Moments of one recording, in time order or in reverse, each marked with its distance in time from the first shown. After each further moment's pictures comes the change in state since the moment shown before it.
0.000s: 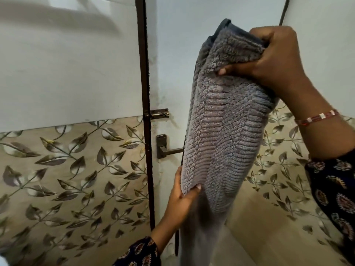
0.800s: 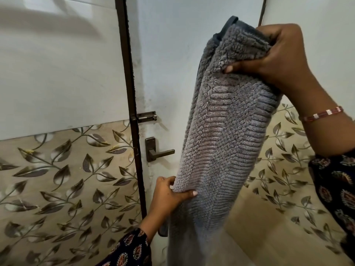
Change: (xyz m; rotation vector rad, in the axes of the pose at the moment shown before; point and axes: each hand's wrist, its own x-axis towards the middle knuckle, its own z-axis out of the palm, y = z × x) left_hand 0.033 -0.013 -0.019 0.427 -0.010 -0.011; right_hand -0.009 0.021 -0.031 -0.015 0.008 -0.056
